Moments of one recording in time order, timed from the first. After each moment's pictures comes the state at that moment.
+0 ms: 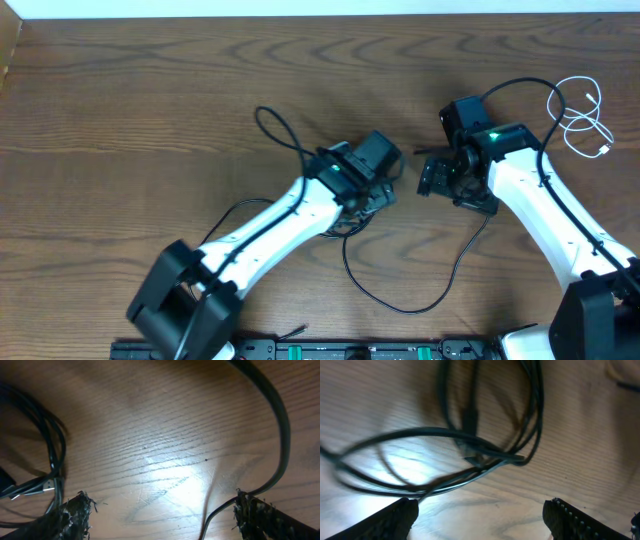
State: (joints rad) left arm -0.79 1.74 1.24 -0.76 0.00 -1.15; right arm 0.29 1.60 1.17 -1.05 0.01 0.63
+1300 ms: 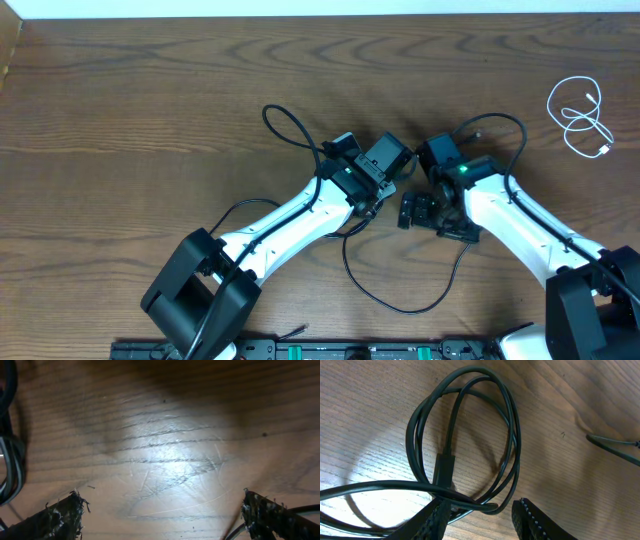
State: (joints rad) left arm -0.80 1.78 1.24 -0.62 -0.15 -1.25; right arm 0.40 1.60 0.94 -0.88 -0.07 0.63
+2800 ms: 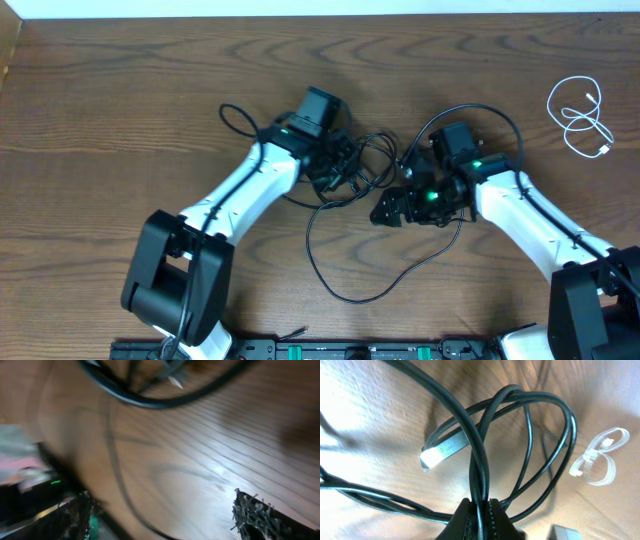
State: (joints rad) left arm -0.46 1.79 1.23 -0.55 0.49 -1.28; right arm 0.30 1.60 0.94 -0.71 -0.69 0.17
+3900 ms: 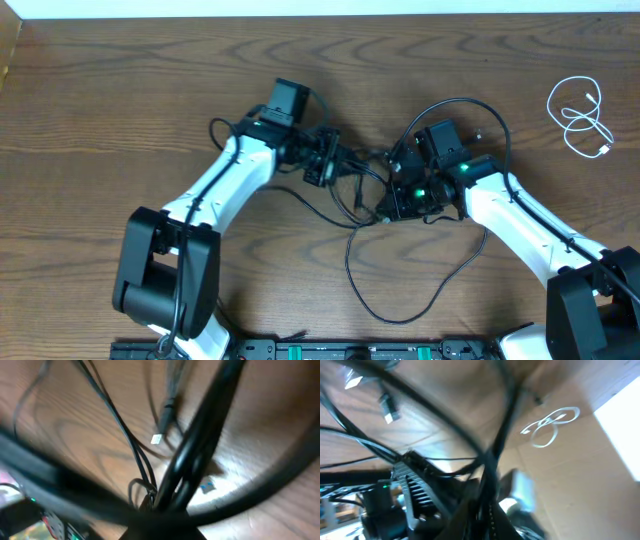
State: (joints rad) left arm -0.32 1.79 1.22 -0.53 0.92 -1.64; right arm 0.39 1.60 0.96 -0.67 -0.52 0.24
